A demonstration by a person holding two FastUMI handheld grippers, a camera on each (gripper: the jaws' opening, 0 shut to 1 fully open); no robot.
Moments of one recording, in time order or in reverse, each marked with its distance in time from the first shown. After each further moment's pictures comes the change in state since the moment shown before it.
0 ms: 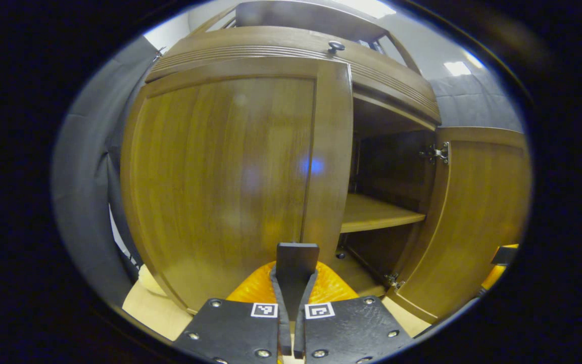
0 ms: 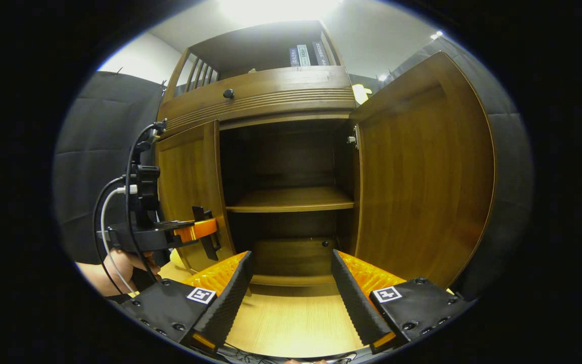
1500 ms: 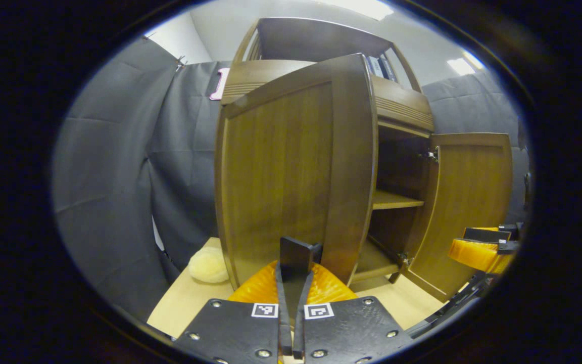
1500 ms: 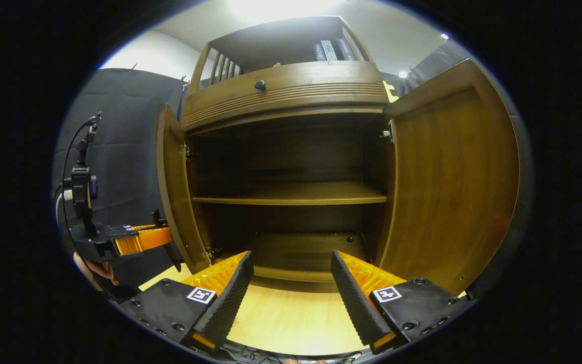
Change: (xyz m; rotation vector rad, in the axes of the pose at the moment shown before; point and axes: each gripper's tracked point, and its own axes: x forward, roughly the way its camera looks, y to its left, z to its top) left arm -0.148 0.073 -0.014 0.022 -0.018 0.133; right arm -0.004 0.050 -0.012 -0.030 0.037 0.133
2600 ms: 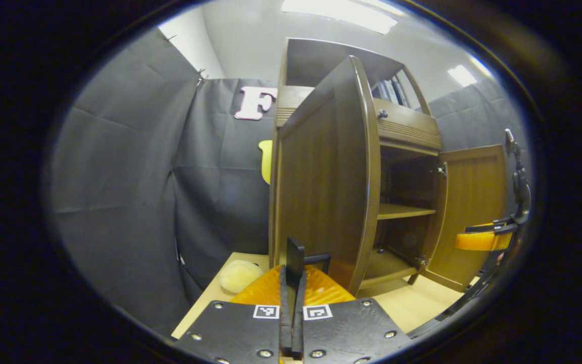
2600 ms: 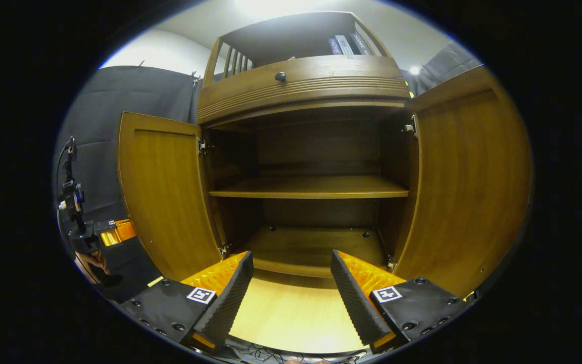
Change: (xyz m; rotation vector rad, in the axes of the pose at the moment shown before) left arm -0.058 0.112 -0.002 0.008 -0.136 0.051; right arm 0.010 0.031 -0.008 -0.011 0.031 0.067
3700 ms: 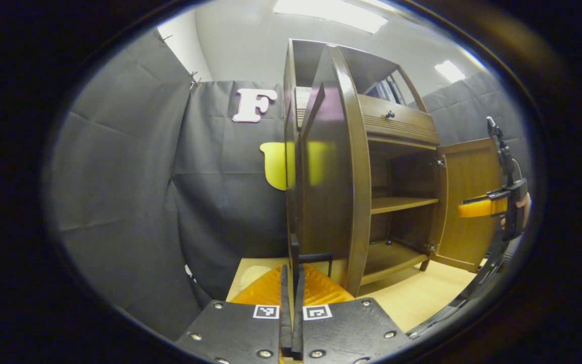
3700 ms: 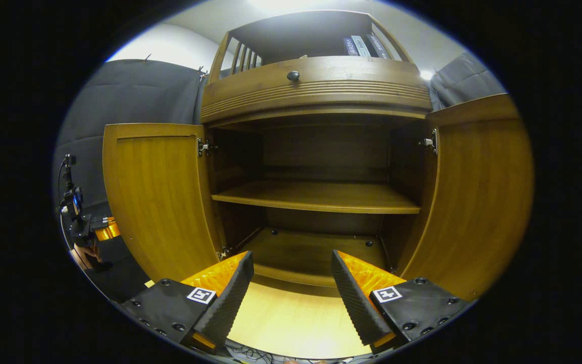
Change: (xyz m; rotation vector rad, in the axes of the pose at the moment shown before) left arm -0.002 0.089 -0.004 0.050 0.004 -0.061; right arm 0.027 0.006 0.026 -0.050 0.017 0.006
